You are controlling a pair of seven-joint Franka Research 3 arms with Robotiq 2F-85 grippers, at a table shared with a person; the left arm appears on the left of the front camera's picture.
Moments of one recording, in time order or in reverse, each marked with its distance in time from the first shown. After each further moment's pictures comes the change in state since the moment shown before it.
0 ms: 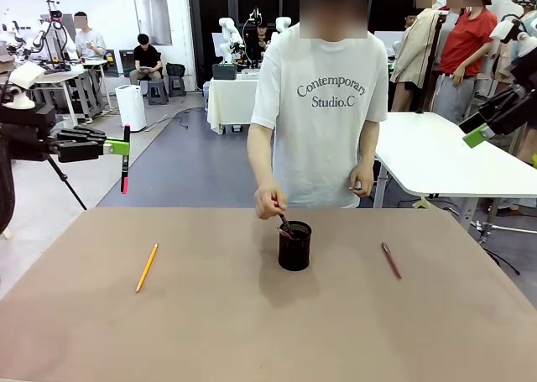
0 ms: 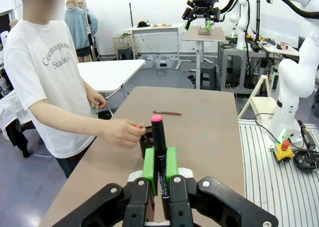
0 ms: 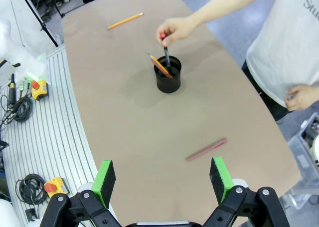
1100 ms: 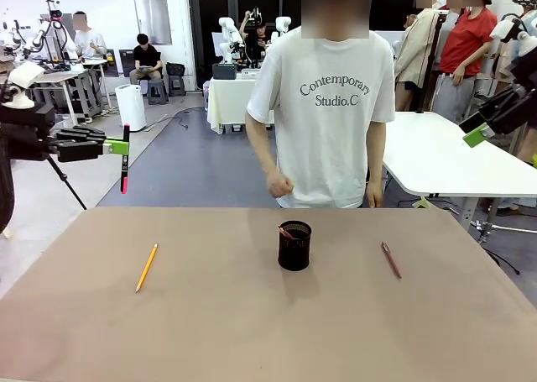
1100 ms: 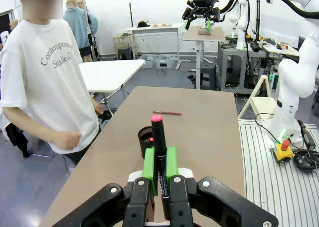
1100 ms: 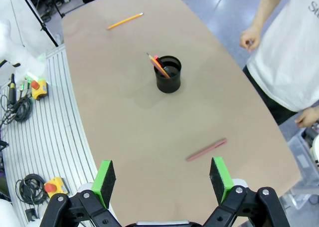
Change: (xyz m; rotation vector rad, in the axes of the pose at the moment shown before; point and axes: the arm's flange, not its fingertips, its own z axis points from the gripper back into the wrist) left arm 0.000 0.000 0.000 0.000 0.000 0.000; right arm 0.000 0.000 0.000 0.000 0.000 0.000
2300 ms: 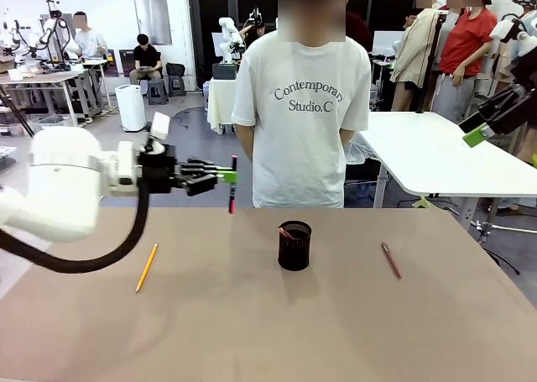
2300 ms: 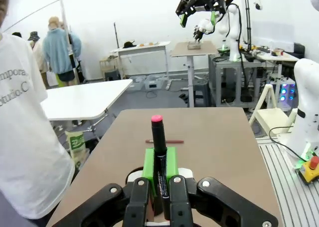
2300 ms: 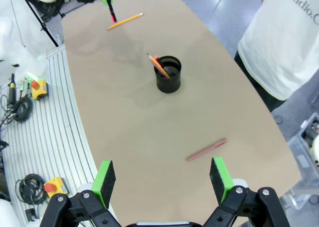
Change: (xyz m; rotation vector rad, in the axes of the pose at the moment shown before) left arm -0.065 0.024 -0.220 -0.087 -0.126 -0.057; right arm 0.000 0.000 0.000 0.000 0.000 0.001
